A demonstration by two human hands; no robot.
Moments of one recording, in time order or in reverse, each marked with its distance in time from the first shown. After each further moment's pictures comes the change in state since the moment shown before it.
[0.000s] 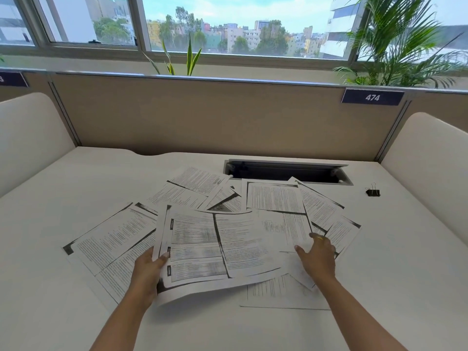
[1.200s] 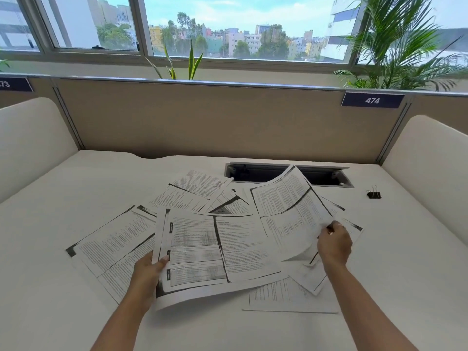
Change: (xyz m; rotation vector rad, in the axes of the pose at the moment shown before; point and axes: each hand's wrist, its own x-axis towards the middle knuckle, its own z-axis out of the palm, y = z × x) left_hand 0.004 -0.004 -0.005 -0.027 0.008 0.003; right_hand 0.017 -0.027 -0.034 0.259 0.312 0.135
